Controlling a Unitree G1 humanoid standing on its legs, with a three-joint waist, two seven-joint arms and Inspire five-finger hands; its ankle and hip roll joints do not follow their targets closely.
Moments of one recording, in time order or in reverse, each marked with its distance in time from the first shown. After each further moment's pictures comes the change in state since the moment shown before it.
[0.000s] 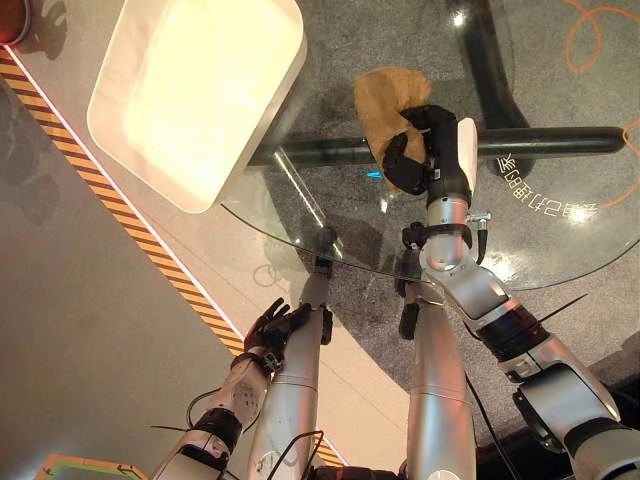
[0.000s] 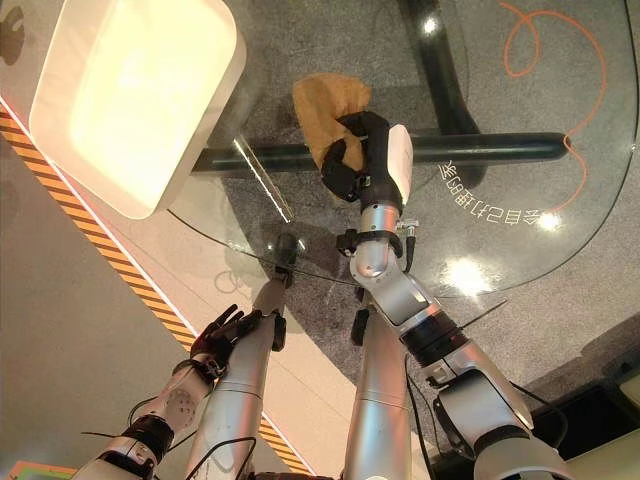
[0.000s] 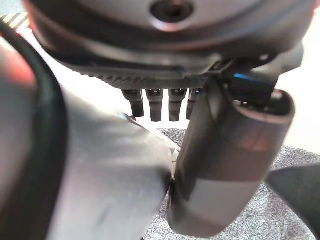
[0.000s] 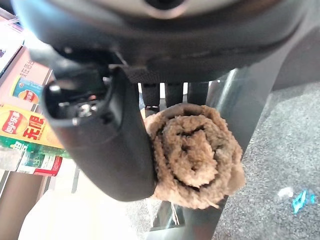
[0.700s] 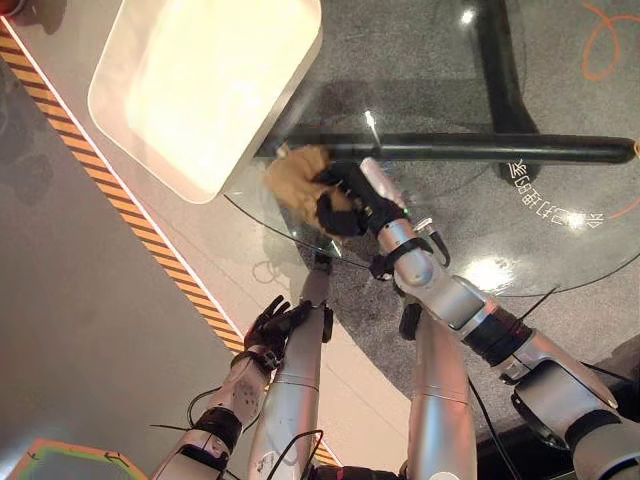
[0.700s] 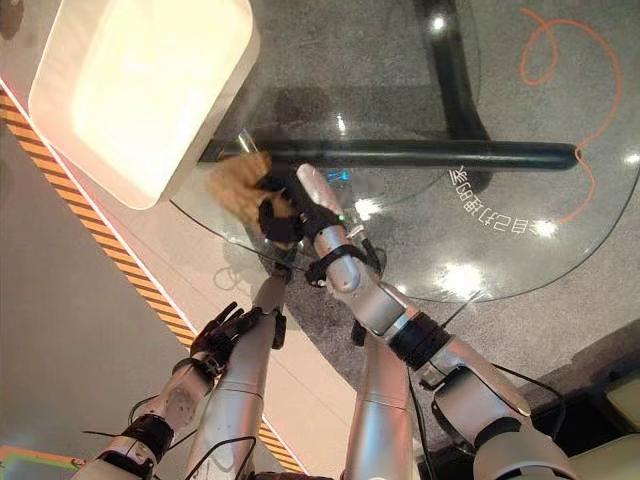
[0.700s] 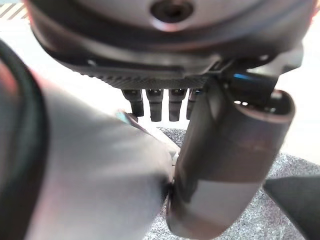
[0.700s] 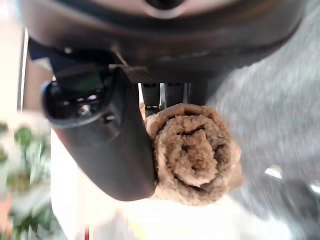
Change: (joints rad) left arm -0.003 0.005 -0.014 -0.025 -0.027 -0.004 -0.001; right arm -0.042 -0.005 0.247 -0.002 -0.027 0.002 0.416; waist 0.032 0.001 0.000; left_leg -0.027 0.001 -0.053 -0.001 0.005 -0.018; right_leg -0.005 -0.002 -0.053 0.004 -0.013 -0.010
